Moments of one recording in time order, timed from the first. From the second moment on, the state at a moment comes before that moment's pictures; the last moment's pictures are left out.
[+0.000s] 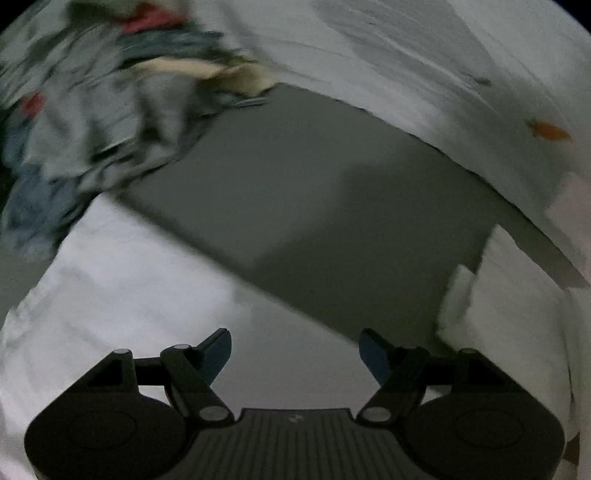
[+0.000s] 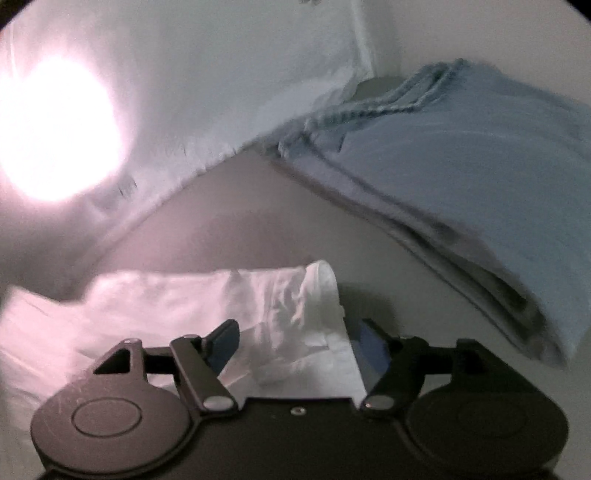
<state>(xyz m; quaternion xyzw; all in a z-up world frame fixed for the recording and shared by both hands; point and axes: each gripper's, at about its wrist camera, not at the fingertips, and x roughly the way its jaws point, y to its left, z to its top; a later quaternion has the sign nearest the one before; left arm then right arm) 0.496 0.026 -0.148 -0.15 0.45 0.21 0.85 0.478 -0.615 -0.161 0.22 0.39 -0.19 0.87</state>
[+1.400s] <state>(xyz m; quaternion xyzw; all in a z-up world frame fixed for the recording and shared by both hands) 0.682 -0.095 -0.133 -0.03 0.37 -0.01 0.93 0.452 -0.636 -0.169 0.13 0.33 -0.35 0.87</state>
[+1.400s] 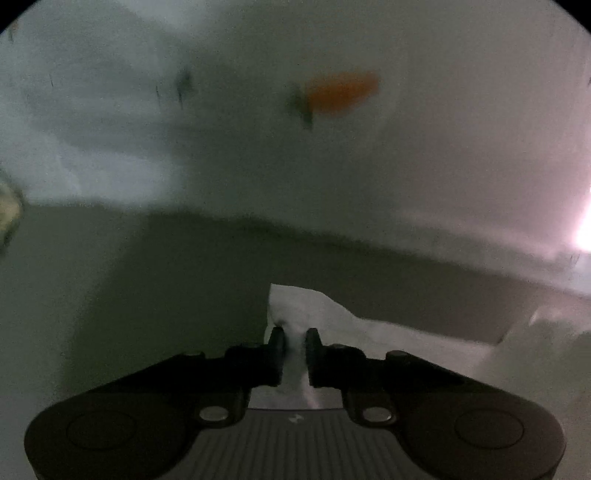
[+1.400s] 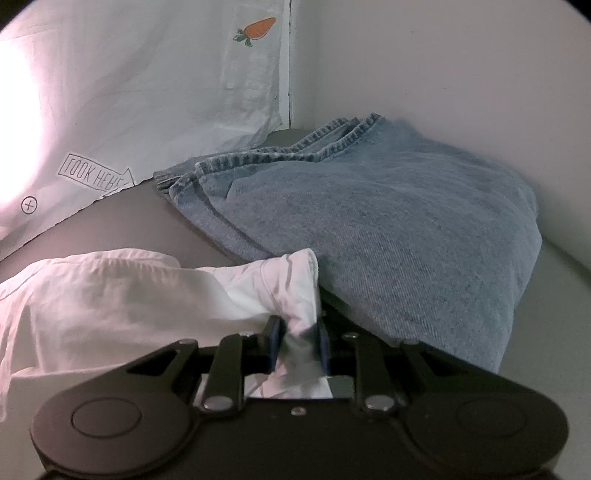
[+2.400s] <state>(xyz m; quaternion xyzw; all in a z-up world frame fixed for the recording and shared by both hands) 0.509 0.134 -0.111 -0.20 0.34 0.31 0.86 0.464 -0.624 -0.171 0.11 0.34 -0.33 0.87</state>
